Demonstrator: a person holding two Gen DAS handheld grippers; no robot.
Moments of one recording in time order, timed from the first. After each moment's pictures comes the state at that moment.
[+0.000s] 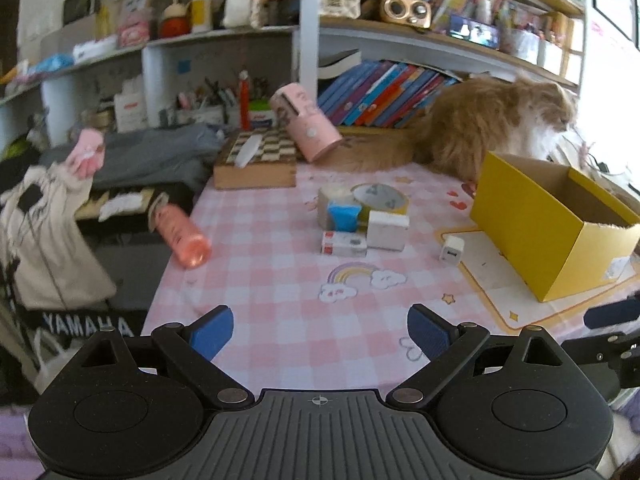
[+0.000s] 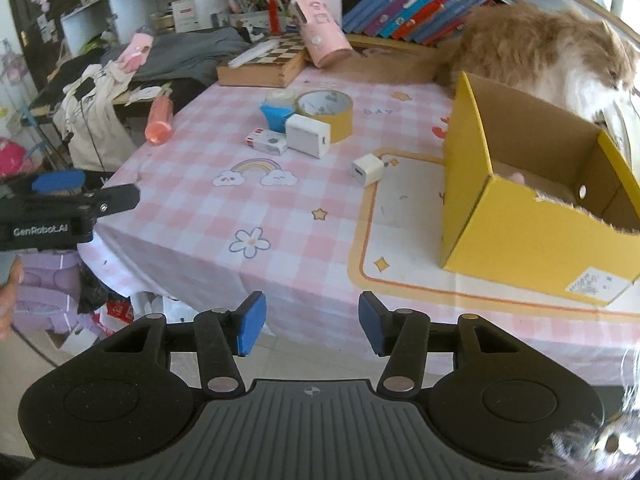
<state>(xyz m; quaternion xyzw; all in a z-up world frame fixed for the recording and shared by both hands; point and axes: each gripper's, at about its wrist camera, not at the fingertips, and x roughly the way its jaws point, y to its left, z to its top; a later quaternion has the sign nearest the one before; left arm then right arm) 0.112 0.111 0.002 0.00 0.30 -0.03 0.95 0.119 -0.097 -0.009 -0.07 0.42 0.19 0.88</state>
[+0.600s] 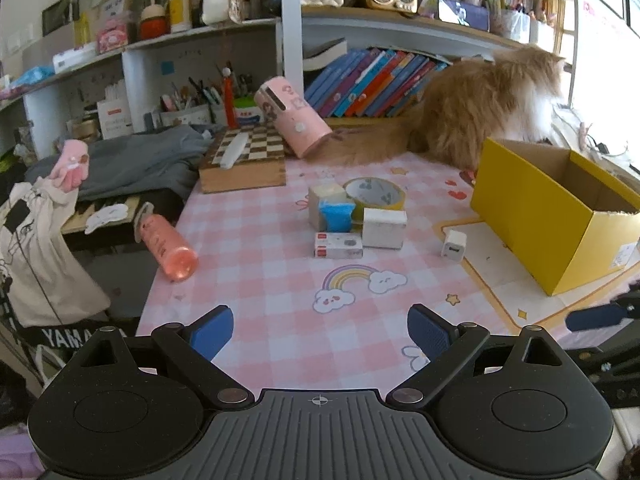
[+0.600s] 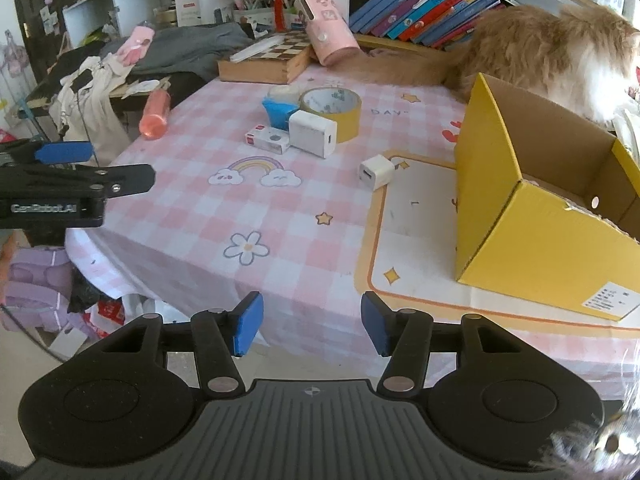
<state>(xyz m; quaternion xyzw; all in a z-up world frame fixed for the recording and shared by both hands) 0.137 0.105 -0.003 0.03 0.32 -0.04 0.95 0.136 -0.084 -0.033 -0.08 0.41 0.19 0.89</state>
